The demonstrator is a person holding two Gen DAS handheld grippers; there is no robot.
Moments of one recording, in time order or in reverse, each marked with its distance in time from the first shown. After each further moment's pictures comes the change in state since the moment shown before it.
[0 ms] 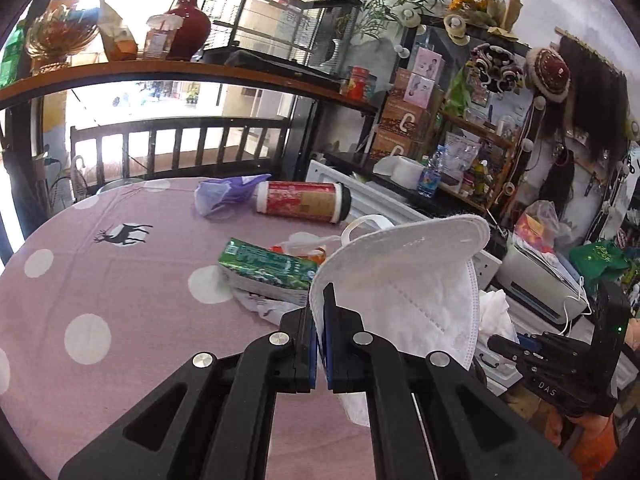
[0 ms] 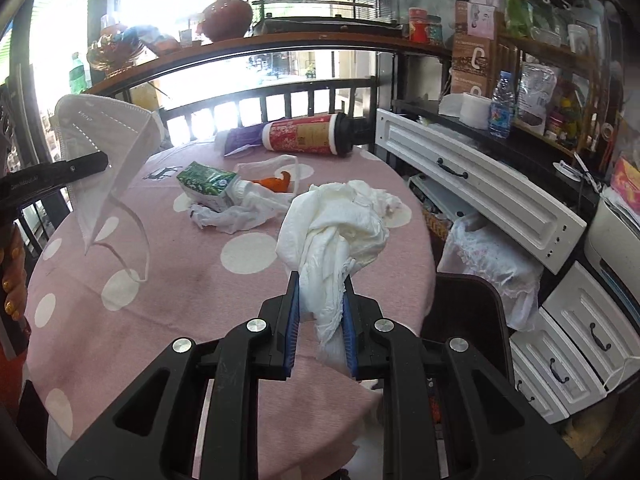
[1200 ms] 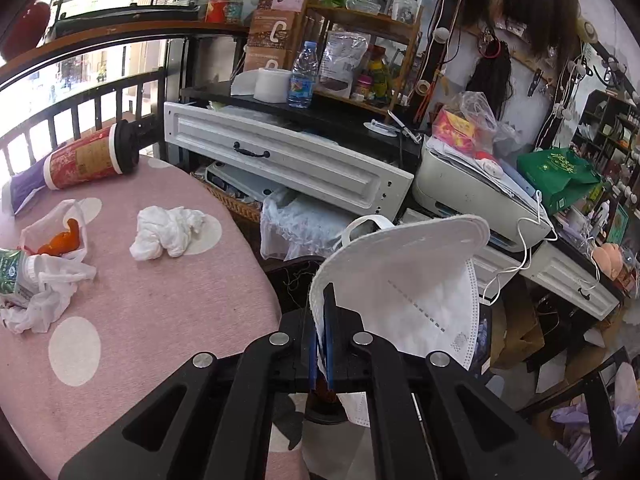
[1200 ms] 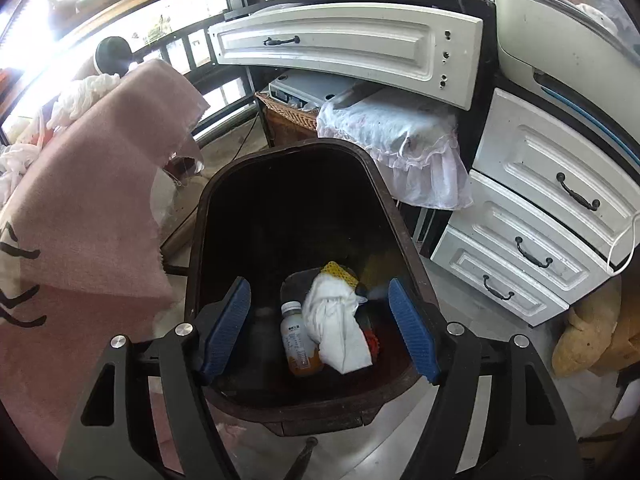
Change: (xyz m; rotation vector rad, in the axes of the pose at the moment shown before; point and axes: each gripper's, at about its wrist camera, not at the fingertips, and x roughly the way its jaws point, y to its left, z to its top) left arm 0.144 -0.219 -0.047 0.194 0.252 -0.217; right arm 0.109 -0.208 -0.130 0.340 0.219 -0.223
